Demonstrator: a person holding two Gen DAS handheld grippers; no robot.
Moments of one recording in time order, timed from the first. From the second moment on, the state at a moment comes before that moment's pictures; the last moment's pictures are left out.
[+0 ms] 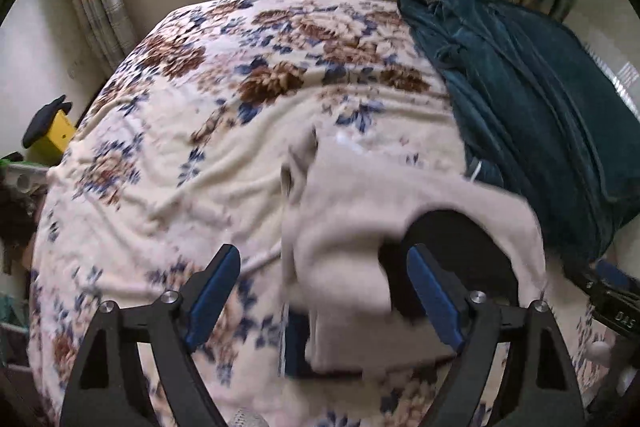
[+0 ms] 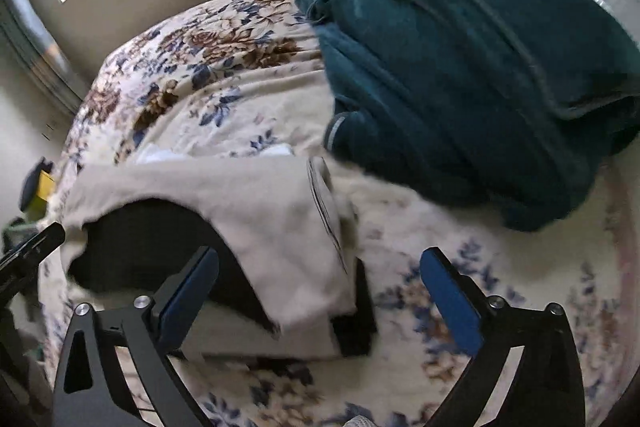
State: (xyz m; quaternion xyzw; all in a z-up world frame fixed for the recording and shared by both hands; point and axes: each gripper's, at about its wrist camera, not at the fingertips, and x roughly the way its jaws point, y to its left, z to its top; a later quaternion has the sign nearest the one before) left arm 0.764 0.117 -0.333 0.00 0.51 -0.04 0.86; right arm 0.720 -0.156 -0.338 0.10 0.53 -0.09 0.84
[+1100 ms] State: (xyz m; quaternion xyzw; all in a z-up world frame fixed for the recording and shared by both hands) left arm 0.434 0.105 -0.066 0.04 0.38 -0.02 0.92; right arm 0.341 -0.105 0.010 0.02 0.37 -0.10 0.93
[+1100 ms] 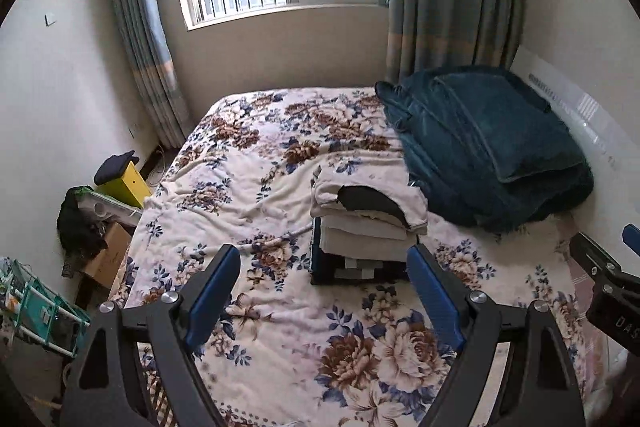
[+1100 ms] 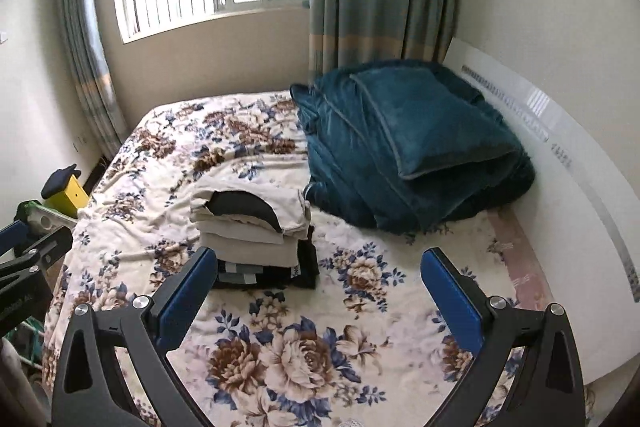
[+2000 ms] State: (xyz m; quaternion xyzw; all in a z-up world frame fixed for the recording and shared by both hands) left arm 0.362 0.109 -0.024 0.01 0.34 -0.01 0.94; right arm 0.271 -0.093 0.069 0.01 0.33 -0.06 0.94
